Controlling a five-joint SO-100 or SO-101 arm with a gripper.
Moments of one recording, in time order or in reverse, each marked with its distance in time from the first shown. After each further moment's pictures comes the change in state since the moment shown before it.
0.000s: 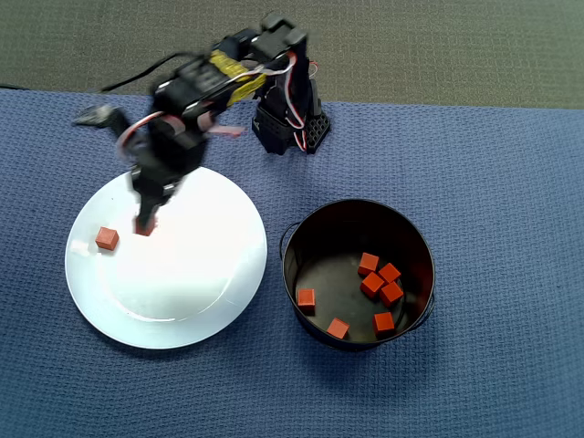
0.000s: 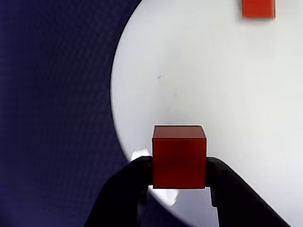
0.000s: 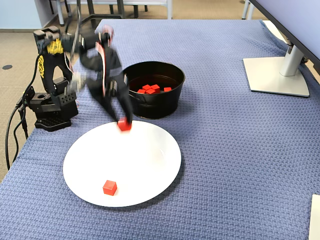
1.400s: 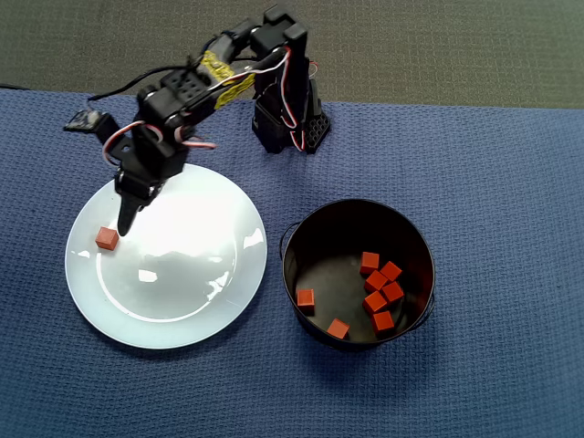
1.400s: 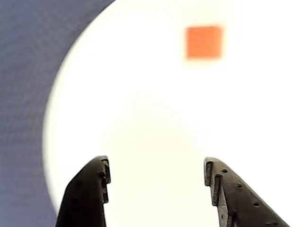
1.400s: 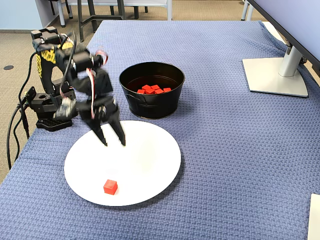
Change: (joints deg) arm 12.2 -4.0 19.8 -16.0 -12.6
